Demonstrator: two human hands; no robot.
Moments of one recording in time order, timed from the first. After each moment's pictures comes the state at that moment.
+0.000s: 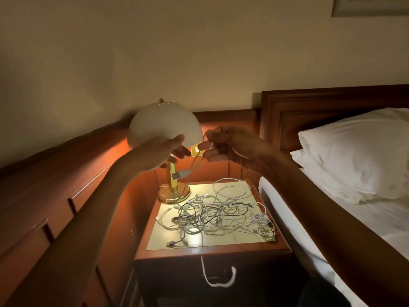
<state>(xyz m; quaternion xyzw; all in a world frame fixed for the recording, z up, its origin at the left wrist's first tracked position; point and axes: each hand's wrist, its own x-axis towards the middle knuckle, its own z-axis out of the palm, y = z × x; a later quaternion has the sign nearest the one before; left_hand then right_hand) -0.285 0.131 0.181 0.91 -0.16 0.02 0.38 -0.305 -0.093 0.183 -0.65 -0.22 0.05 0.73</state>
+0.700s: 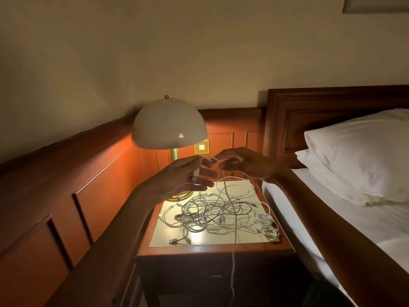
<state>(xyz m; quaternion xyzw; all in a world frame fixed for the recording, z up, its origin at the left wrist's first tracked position) -0.300 0.108 0.122 0.68 -0.24 -0.16 0.68 -0.268 -0.125 0.134 -0.85 -0.33 0.01 0.40</state>
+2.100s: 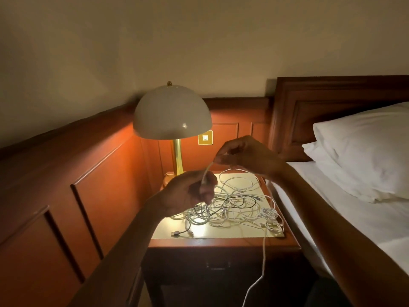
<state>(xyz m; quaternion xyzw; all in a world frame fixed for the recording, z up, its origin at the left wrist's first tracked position) -0.271 0.110 0.055 0.49 -0.36 -0.28 0.74 -0.271 -0.104 0.130 -0.83 -0.30 -0.08 0.46</state>
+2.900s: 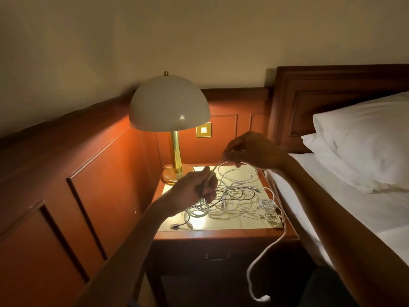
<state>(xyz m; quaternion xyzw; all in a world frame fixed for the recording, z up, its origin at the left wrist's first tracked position) -0.268 0.101 0.033 0.62 -0.31 -0.19 0.70 -0.264 -0.117 0.125 -0.91 -0.26 -0.09 0.32</state>
